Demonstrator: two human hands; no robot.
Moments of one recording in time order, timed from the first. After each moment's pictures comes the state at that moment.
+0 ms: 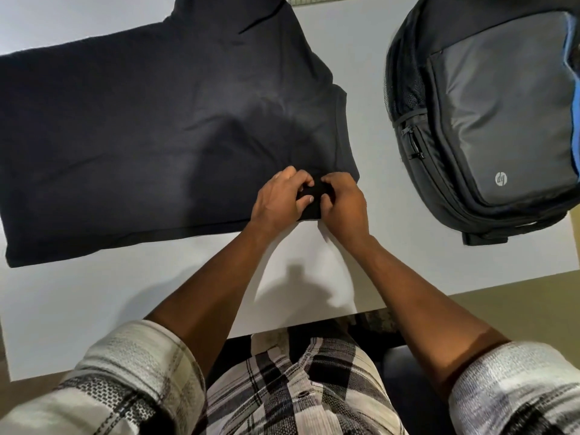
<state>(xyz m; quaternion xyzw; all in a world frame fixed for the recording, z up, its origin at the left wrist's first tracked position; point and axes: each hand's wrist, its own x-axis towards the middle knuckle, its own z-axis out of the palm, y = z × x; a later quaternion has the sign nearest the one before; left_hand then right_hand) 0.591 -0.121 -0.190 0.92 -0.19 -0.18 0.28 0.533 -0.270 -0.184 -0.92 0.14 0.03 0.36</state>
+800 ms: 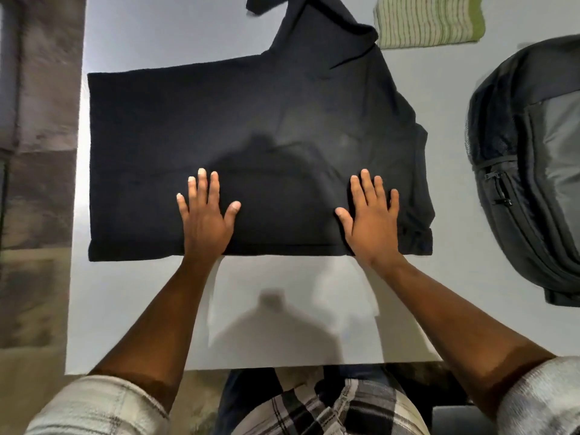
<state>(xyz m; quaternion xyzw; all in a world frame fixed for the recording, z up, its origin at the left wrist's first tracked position) 0.608 0.133 -0.221 0.99 0.03 -0.06 0.10 0.576 -0.192 -0.201 -0.99 0.04 0.09 0.10</state>
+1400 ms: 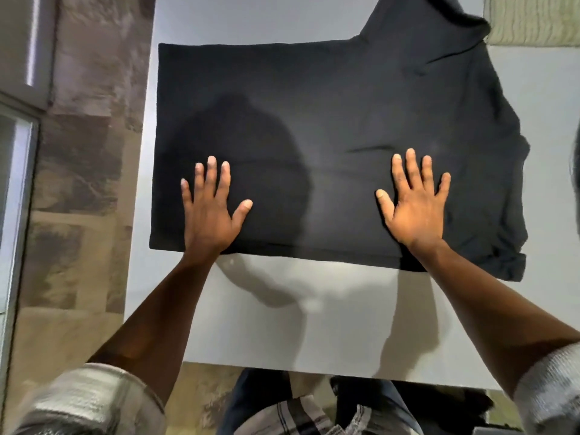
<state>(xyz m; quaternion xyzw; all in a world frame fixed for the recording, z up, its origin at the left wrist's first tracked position) 0.610 0.263 -0.219 0.99 0.02 -0.09 0.05 0.633 -0.126 -0.224 -1.00 0.00 0.07 0.05</state>
